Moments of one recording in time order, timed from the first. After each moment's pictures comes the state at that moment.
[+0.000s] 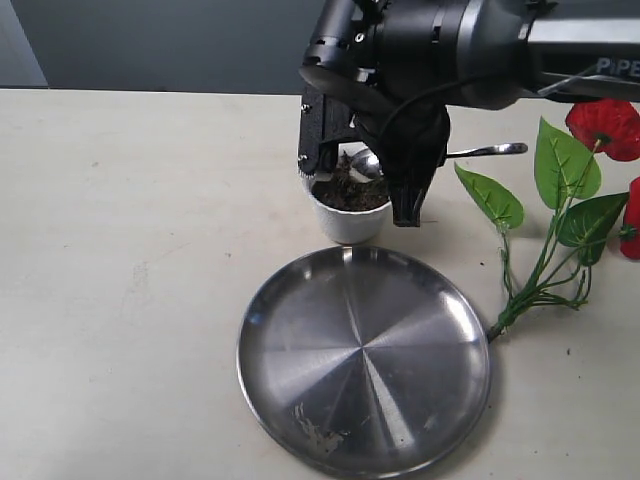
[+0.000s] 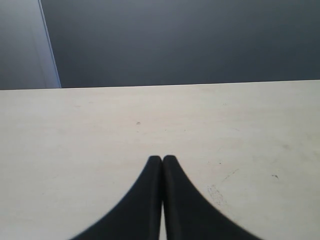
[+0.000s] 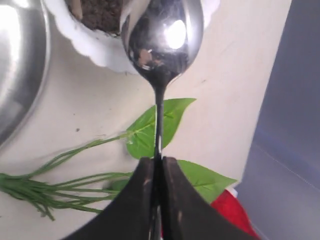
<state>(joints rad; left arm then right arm) -0.05 0.00 0.00 -0.05 0.23 0.03 0.91 1.93 -1.50 -0.69 1.21 -0.37</state>
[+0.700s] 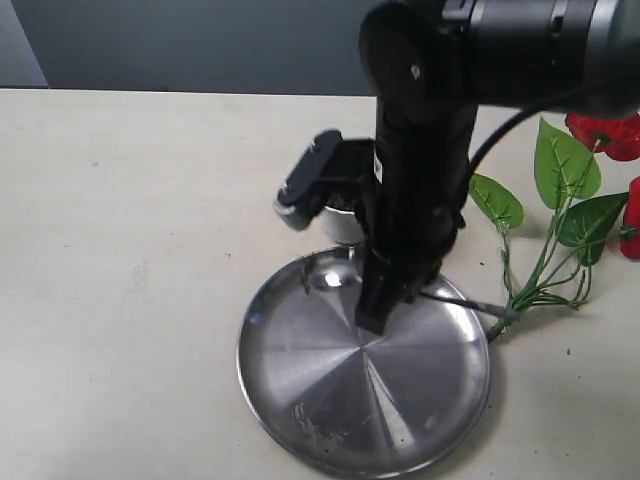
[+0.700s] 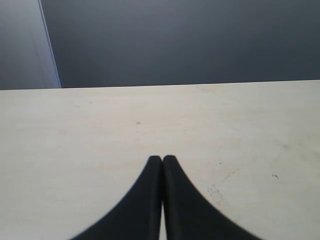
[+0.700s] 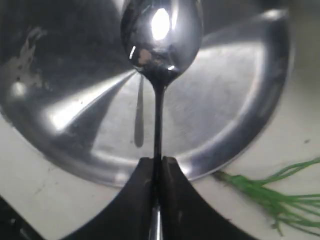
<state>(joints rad) -0.05 0.00 0.00 -0.05 0.23 0.03 0.91 1.74 -1.30 -0.06 1.21 -0.34</state>
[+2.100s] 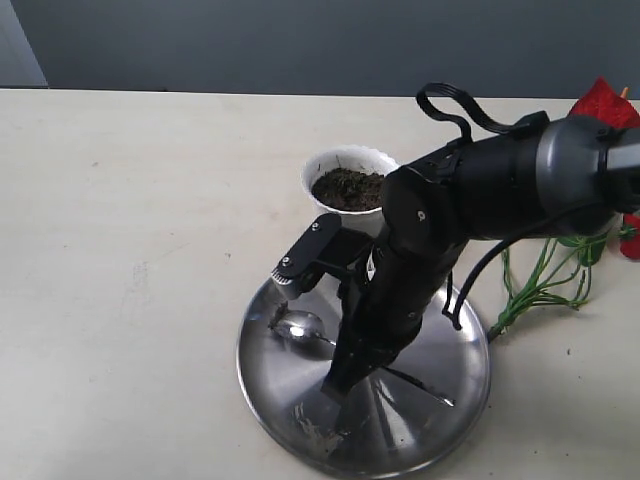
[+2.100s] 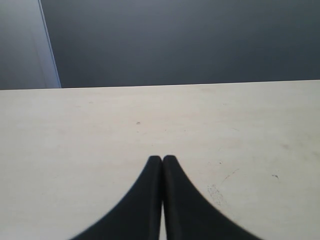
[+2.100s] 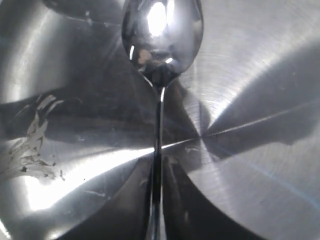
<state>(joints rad) -0.05 0.00 0.00 -0.05 0.23 0.03 0.91 1.81 -0.99 0.16 0.69 -0.37</state>
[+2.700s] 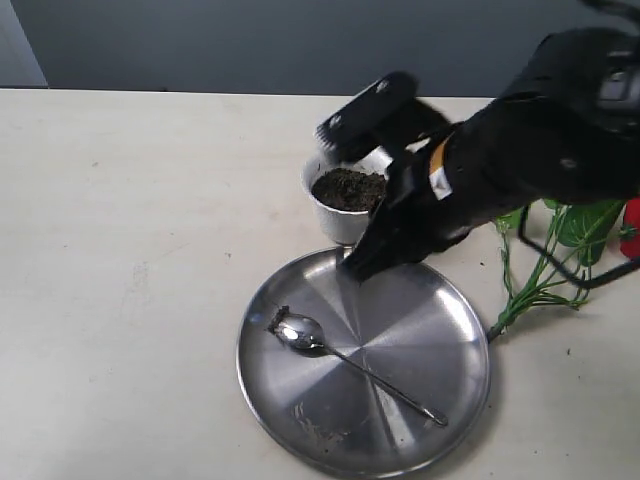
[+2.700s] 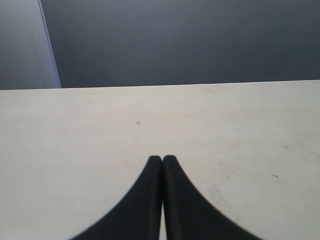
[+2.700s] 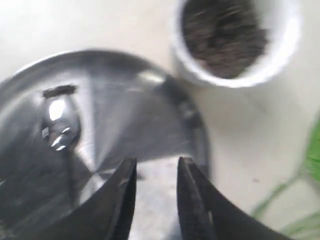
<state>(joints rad) -0.05 0.00 0.00 -0.05 0.23 0.03 0.91 1.49 -0.99 -0.25 0.66 0.15</state>
